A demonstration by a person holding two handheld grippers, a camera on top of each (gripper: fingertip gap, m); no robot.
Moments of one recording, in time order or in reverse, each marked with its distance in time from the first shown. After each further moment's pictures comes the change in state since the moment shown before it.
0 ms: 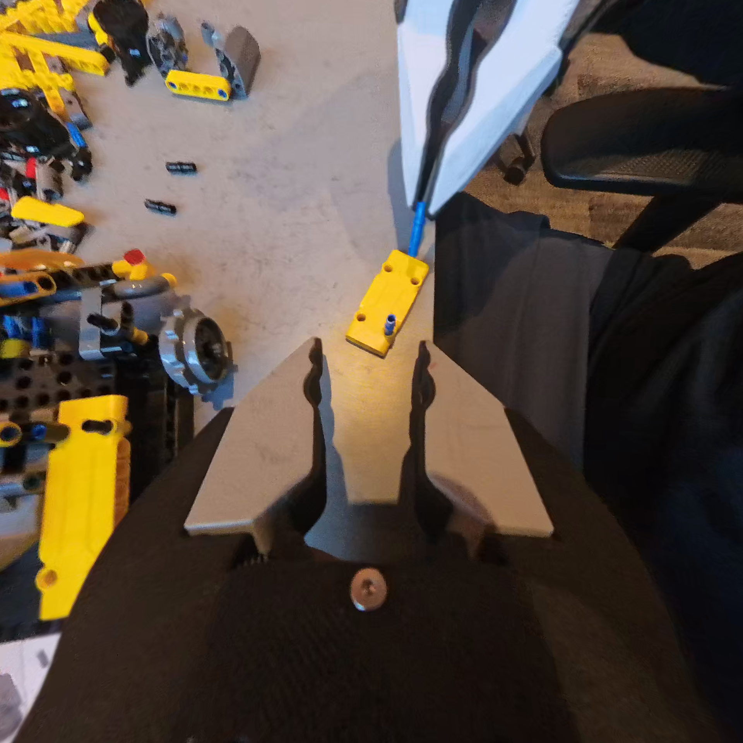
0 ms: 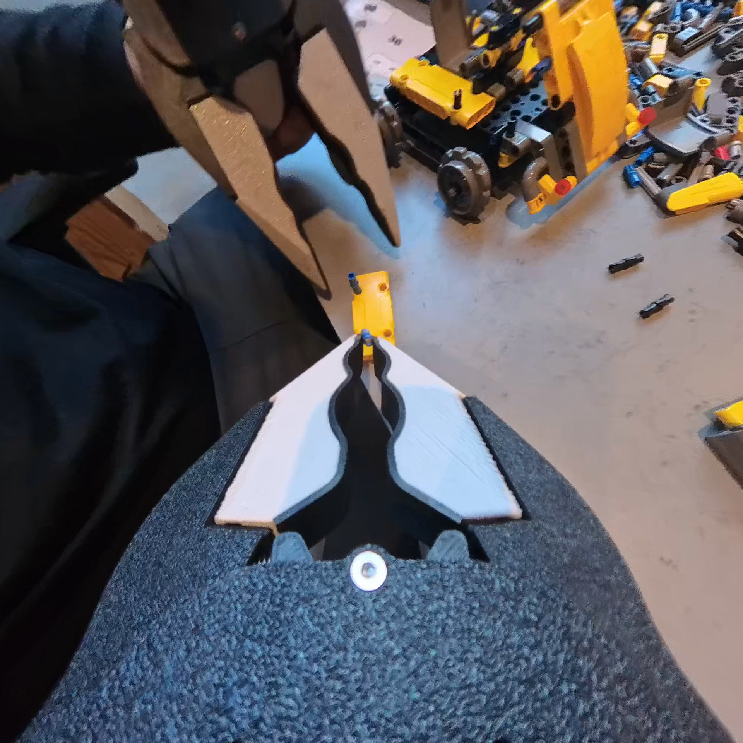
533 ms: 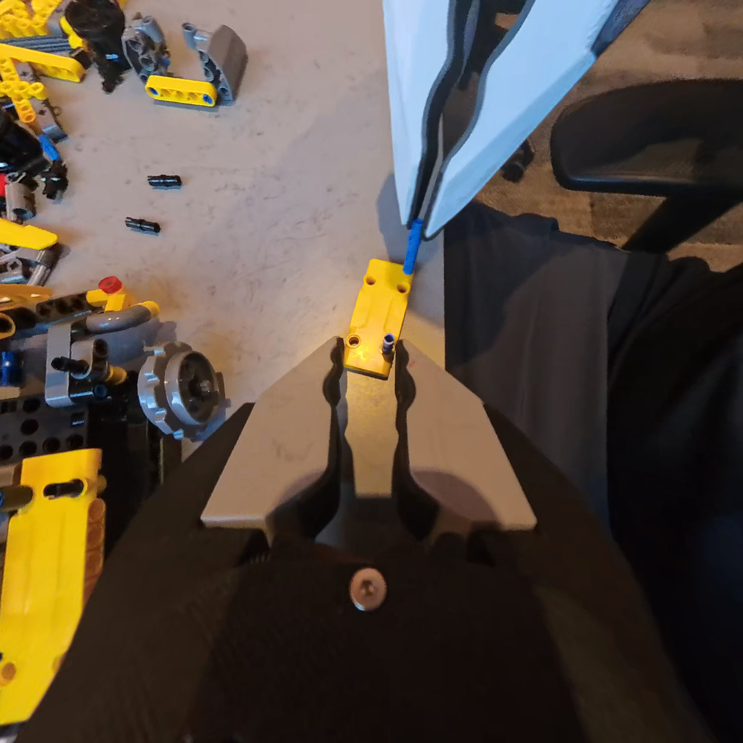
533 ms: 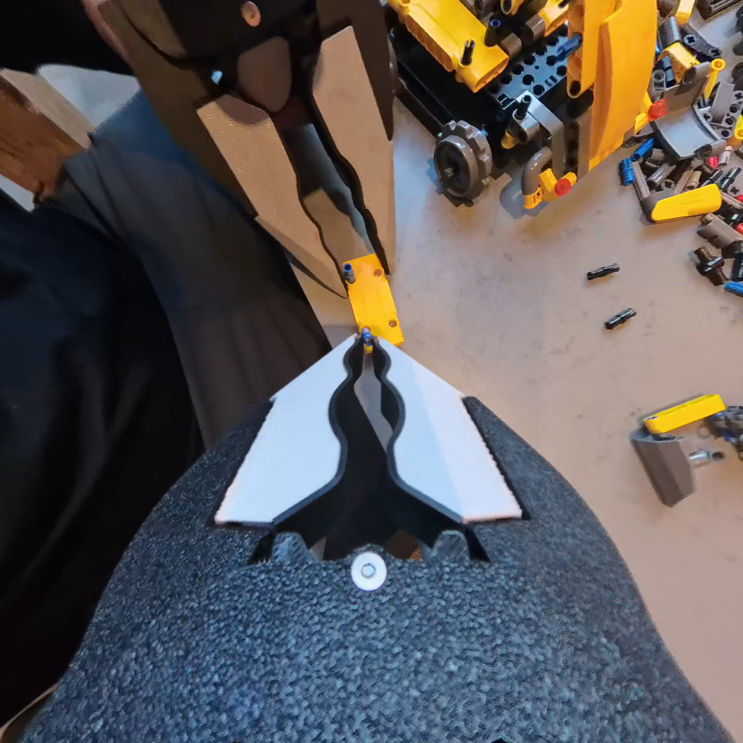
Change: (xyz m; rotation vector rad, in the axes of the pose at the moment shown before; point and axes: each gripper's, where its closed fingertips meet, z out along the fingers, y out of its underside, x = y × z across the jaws) left arm -0.002 -0.004 0.021 0.000 0.008 0.016; right arm 0.006 -0.001 0.003 -0.238 0.092 -0.099
